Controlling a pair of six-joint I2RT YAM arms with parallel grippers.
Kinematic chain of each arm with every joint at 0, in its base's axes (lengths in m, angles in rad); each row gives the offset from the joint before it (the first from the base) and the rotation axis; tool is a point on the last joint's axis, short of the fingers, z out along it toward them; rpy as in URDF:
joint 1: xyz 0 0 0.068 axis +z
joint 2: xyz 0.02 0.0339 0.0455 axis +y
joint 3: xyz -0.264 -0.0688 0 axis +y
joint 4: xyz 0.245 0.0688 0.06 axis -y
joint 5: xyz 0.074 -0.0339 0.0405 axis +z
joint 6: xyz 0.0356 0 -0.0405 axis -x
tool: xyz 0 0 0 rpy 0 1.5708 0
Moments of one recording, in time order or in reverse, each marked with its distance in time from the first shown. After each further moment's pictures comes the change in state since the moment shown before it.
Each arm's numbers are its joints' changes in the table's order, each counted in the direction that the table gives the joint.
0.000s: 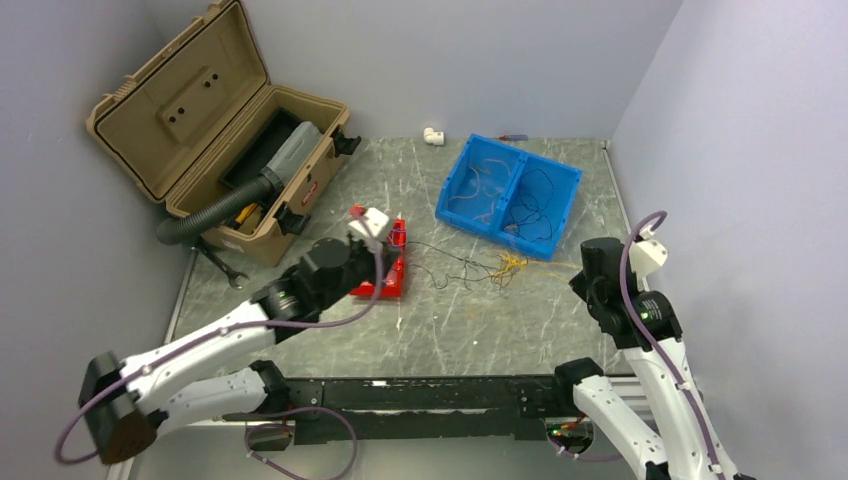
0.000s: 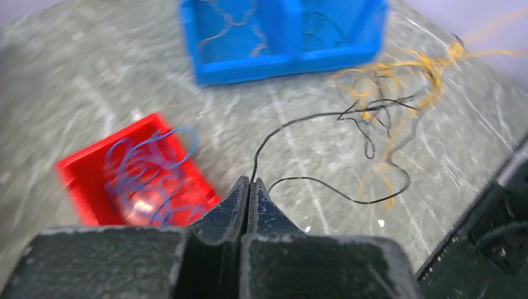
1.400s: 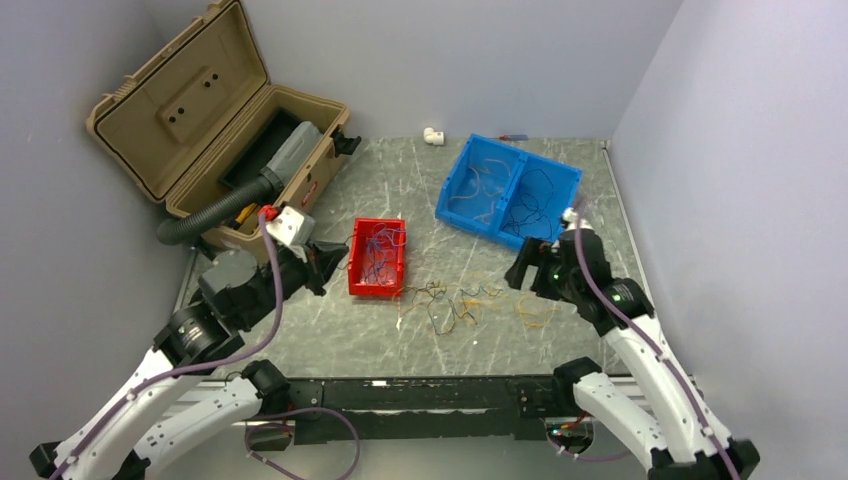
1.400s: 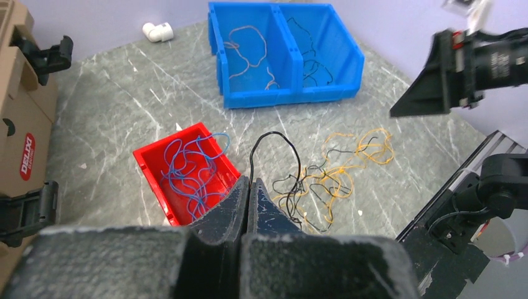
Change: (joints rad) left arm 0.140 -0.411 -0.167 -0.476 -0.047 0.037; right arm 0.036 0.056 0.126 0.237 0.479 0.323
